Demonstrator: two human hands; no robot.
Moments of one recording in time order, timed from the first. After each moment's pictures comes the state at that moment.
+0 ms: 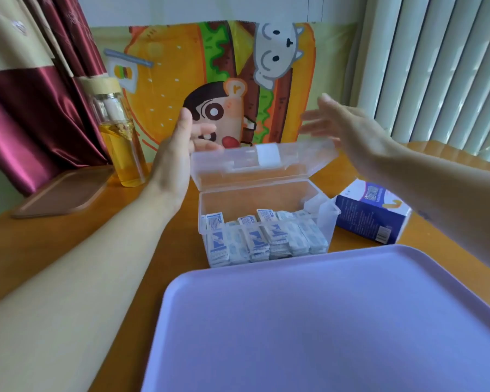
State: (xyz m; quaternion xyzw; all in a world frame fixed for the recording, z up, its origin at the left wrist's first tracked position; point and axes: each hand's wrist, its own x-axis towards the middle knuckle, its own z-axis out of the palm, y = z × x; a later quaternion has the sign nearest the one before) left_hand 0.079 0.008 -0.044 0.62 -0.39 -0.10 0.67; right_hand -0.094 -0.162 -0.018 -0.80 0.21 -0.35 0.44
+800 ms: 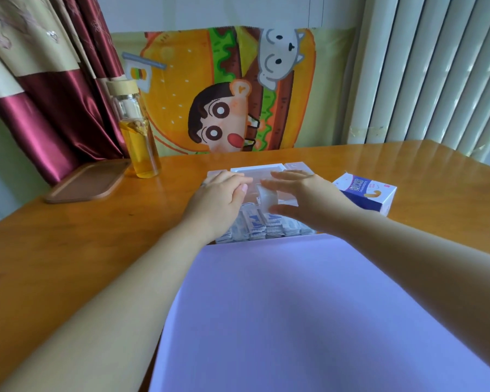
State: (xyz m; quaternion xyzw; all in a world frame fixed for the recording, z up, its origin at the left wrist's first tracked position) left_hand 0.024 0.030 -0.087 0.81 -0.52 0.08 0.27; right_hand -0.115 -0.105 -0.080 -0.97 0.13 -0.21 0.05
